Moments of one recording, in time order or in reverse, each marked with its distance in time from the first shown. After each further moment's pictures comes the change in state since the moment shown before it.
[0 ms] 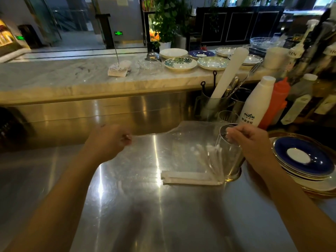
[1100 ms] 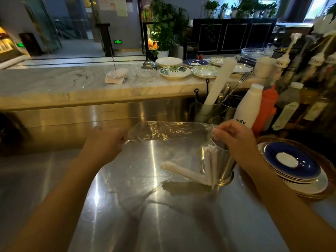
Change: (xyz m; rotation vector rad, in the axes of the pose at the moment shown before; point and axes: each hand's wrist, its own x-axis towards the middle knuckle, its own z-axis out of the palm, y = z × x) left_hand 0.001 0.012 0.002 0.157 0.060 0.042; right_hand 0.009 -0.011 -0.001 0.032 -0.097 -0.136
